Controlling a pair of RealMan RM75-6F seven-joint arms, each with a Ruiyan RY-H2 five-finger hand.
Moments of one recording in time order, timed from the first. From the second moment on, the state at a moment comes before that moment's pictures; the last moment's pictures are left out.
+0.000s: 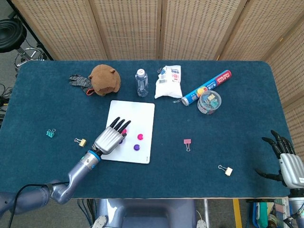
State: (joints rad) left arm -0.74 -1.70 -0.09 -1.21 1.41 0.93 0.44; right arm 0.11 -1.06 0.06 -1.58 -1.50 1.42 0.33
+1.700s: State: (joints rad) left arm -0.39 -1.23 -0.01 -1.63 1.42 1.38 0.22; right arm 0.10 -1.05 0.05 -1.59 -1.53 1.43 0.24
